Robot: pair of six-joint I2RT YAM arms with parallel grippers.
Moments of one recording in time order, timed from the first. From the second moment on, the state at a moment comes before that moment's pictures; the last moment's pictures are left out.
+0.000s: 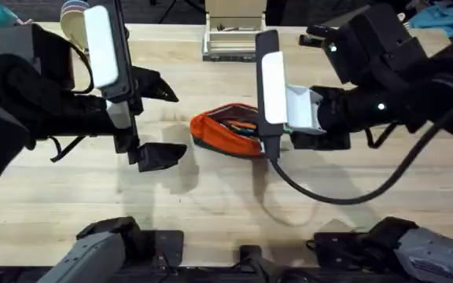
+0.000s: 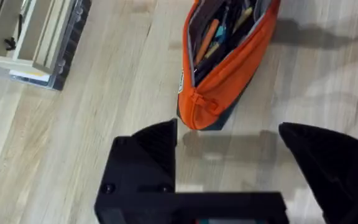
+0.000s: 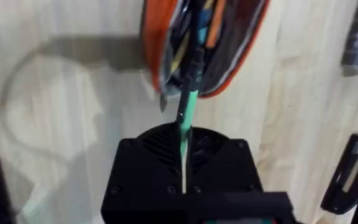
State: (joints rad) left arm 0.21 1.07 0.87 -1.06 0.85 1.45; right arm 0.56 1.22 1.05 -1.01 -0.07 -1.05
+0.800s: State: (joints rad) left arm 0.21 1.07 0.87 -1.06 0.85 1.45; right arm 0.65 1.41 1.05 -0.68 -0.15 -0.82
